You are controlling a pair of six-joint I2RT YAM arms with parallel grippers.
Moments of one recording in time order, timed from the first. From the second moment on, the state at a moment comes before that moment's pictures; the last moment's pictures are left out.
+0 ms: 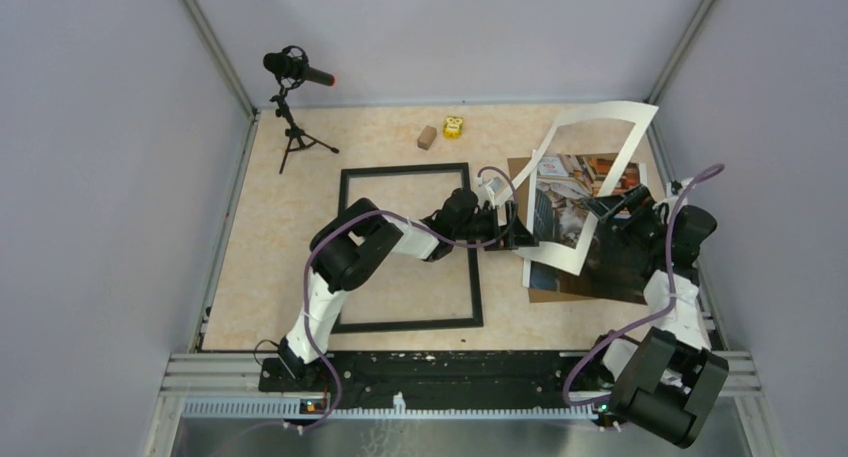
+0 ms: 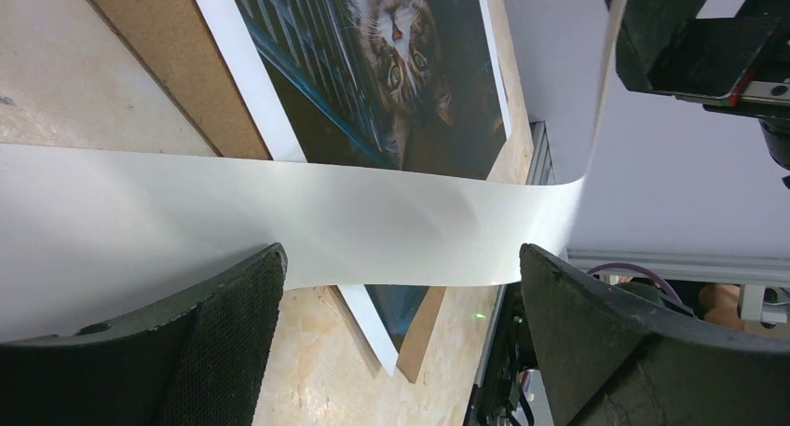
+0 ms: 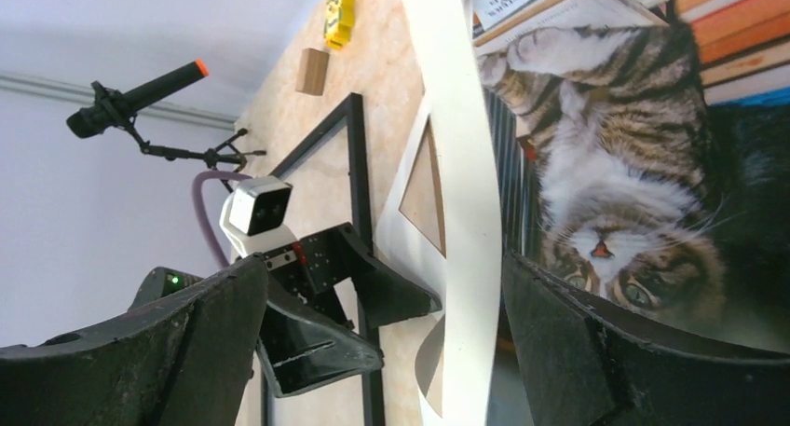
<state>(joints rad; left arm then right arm) -0.83 2.19 1.18 0.69 0.54 -0.97 -0.50 1.03 0.45 0.15 -0.81 0.69</state>
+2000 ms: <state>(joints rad) -0.95 0.98 1.32 -0.50 -0.19 -0.45 0.03 0.90 1.27 -0.85 -0.34 0.47</state>
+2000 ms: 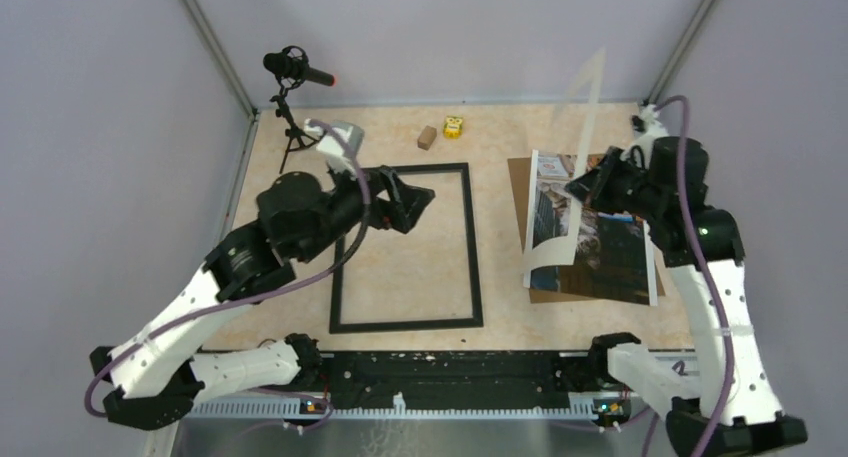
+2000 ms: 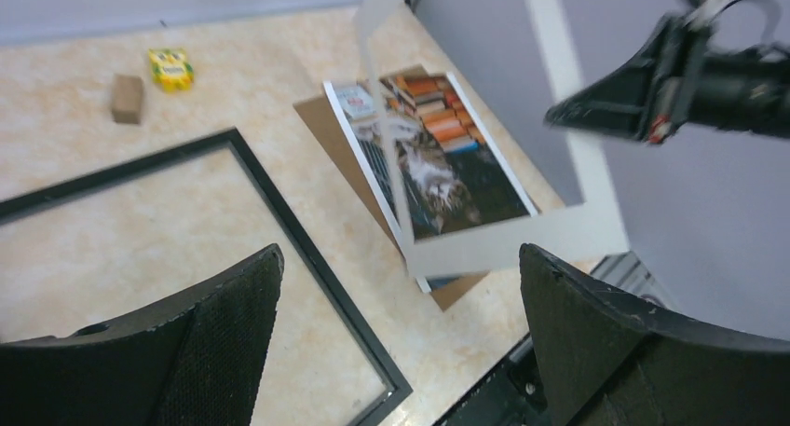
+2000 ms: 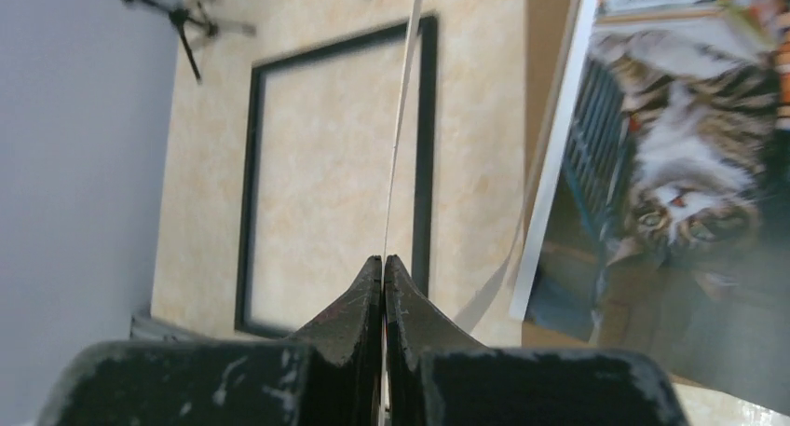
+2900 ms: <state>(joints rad) -0.95 0.71 1.36 -0.61 -0.50 -0.36 0.98 2.14 1.98 -0.80 -0.03 0.62</state>
